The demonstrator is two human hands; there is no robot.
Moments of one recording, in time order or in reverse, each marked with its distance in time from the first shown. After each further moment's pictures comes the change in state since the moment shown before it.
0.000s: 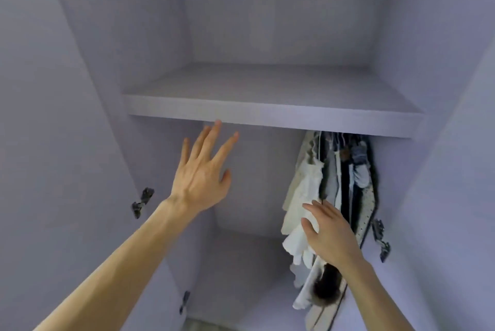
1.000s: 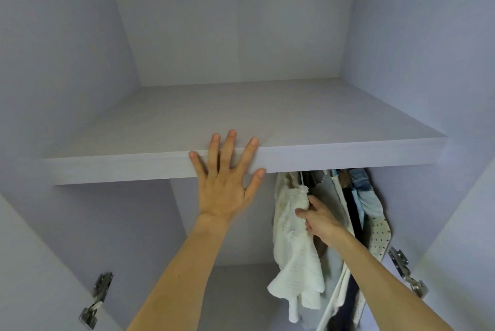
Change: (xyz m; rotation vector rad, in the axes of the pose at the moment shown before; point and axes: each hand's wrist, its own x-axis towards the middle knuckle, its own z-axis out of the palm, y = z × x) left_hand 0.165 -0.019 0.125 0.012 0.553 0.183; right_hand 0.182 0.001 0.031 0.923 -0.062 0.624
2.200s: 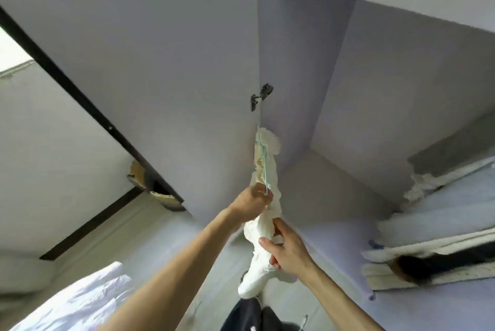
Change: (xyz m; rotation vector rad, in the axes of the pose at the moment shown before) left_hand -0.312 0.033 -0.226 -0.654 -0.967 -1.715; right_hand -0.262 0.206 0.153 -0.495 -1.023 -0.052
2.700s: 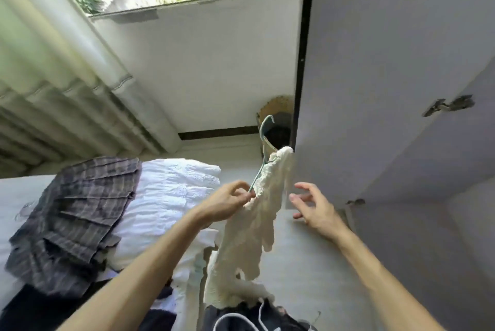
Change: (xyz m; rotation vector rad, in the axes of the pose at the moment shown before) left_hand -0.208 -0.168 -0.045 -0.334 0.502 -0.233; right_hand 0.027 -0.057 0.089 -0.315 -0.521 -0.232
